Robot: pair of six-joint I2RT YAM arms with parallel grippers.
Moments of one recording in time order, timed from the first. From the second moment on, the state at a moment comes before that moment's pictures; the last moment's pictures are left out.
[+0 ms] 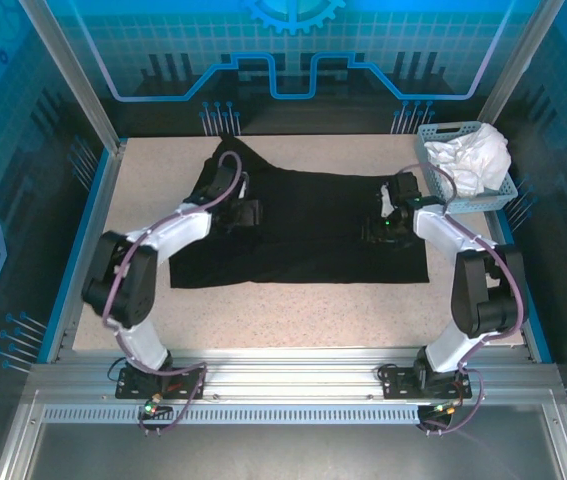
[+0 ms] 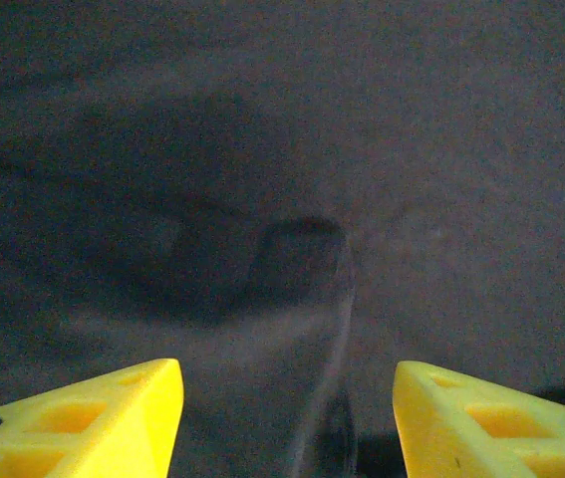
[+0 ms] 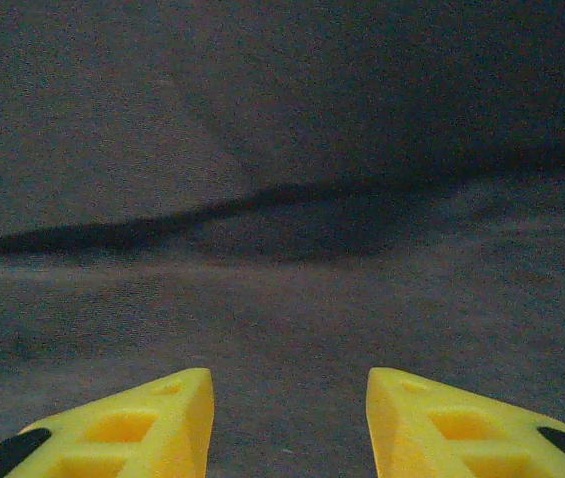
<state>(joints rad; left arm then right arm) -0.34 1.71 1.14 -0.32 -0.04 -0.38 0.12 1.64 1.09 -0.65 -0.13 0.25</state>
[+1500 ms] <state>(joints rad) -0.09 1.30 0.71 -0.06 0.21 -0.79 -0.04 1.84 1.38 -0.53 0.11 0.32</state>
